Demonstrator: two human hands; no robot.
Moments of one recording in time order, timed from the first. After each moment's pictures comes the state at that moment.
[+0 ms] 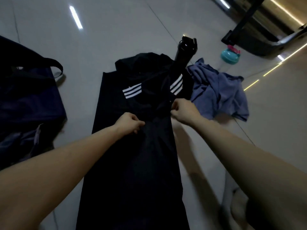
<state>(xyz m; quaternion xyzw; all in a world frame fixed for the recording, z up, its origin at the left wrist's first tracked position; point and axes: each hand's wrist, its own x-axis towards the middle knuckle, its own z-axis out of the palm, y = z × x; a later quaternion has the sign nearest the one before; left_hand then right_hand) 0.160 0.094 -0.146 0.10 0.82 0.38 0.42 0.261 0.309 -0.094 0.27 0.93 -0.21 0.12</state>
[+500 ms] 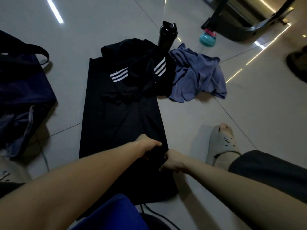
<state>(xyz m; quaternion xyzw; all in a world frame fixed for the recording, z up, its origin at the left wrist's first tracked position) 0.336 0.094 -0.151 0.02 0.77 0.31 0.56 0.455 0.179 -0.124 0.34 0.79 -0.30 0.42</state>
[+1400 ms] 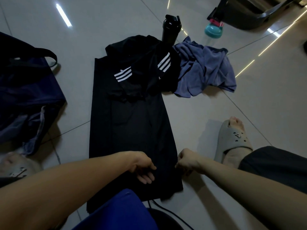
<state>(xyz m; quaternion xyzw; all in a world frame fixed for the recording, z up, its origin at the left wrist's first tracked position) 0.349 0.034 -0.168 0.01 0.65 0.13 0.75 0.488 0.196 -0.147 0.41 0.73 -0.39 0.39</state>
